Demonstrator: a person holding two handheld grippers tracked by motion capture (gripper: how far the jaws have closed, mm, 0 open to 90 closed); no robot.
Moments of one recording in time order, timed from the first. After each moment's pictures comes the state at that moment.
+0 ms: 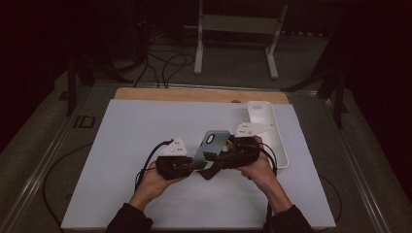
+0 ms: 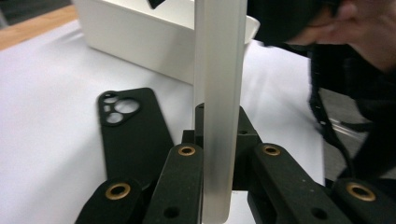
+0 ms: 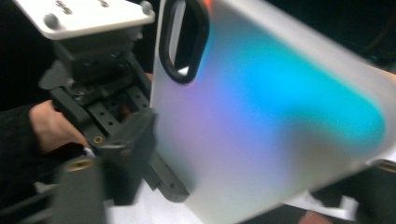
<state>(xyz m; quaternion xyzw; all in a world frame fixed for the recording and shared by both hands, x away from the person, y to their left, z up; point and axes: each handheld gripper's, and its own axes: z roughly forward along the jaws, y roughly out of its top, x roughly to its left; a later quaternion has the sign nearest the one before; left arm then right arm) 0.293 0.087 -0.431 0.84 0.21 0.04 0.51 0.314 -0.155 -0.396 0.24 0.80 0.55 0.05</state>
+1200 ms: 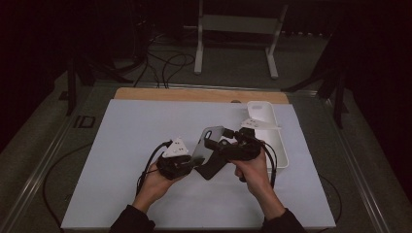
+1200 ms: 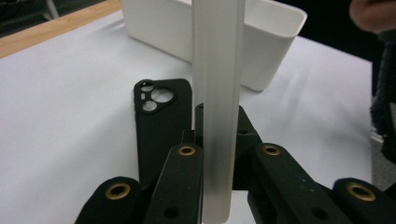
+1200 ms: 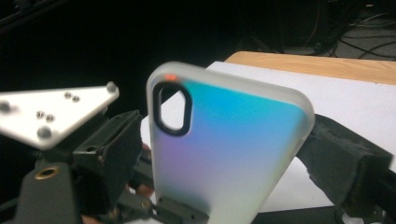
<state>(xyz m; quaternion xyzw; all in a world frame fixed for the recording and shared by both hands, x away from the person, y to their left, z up) 0.293 0.082 -0.442 0.84 0.25 0.09 0.48 0.312 -0.151 -0.387 0.40 0.71 0.58 0.05</state>
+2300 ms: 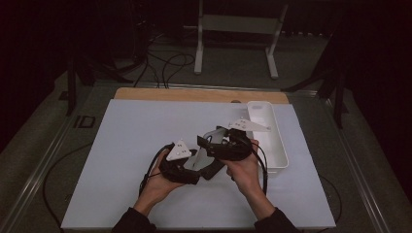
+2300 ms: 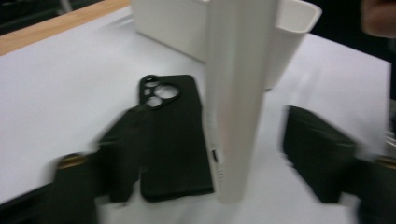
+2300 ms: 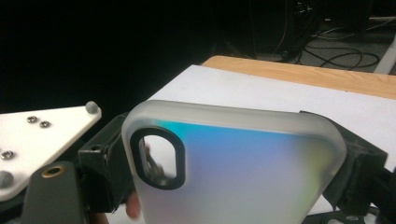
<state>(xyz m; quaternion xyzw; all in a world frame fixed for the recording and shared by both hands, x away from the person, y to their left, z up) 0.289 0.077 -0.445 0.83 0.28 0.11 0.47 0.308 -0.128 -0.386 0.41 0.72 0.56 0.11</state>
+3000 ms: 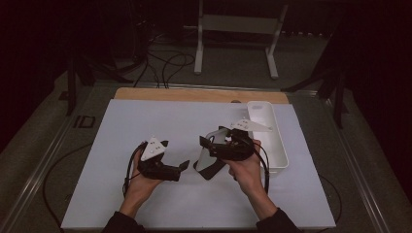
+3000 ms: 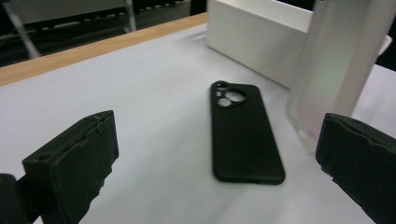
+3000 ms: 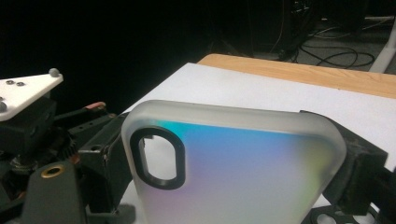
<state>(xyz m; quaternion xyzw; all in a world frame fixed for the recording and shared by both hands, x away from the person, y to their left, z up) 0.286 0.136 -0.450 0.77 0.35 0.18 0.49 0.310 -0.134 -0.389 0.41 0.72 0.55 0.11</state>
